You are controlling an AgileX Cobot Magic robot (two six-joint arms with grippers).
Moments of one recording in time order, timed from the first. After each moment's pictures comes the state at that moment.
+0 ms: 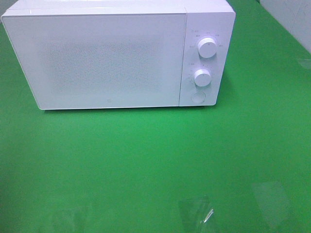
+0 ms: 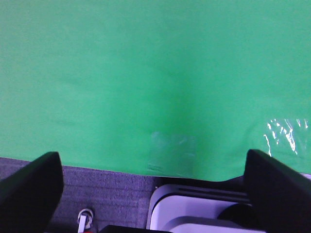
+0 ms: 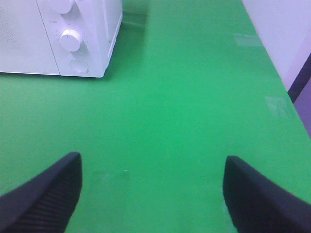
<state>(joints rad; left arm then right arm) 0.09 0.70 -0.61 -0.06 1.11 -0.01 0.09 0.00 -0.49 -0.09 0.97 0.03</state>
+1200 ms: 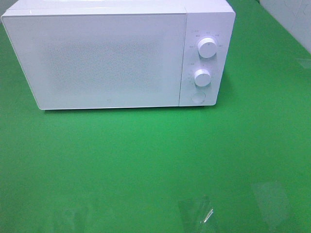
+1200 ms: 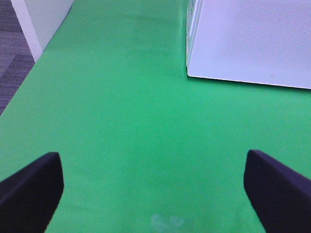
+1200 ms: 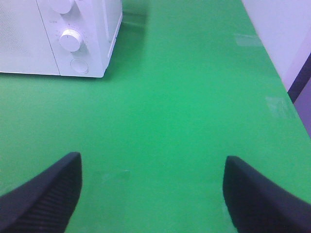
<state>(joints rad) 0.09 0.00 -0.52 -0.05 1.08 0.00 0.09 0.00 -0.49 -0.09 0.97 0.04</state>
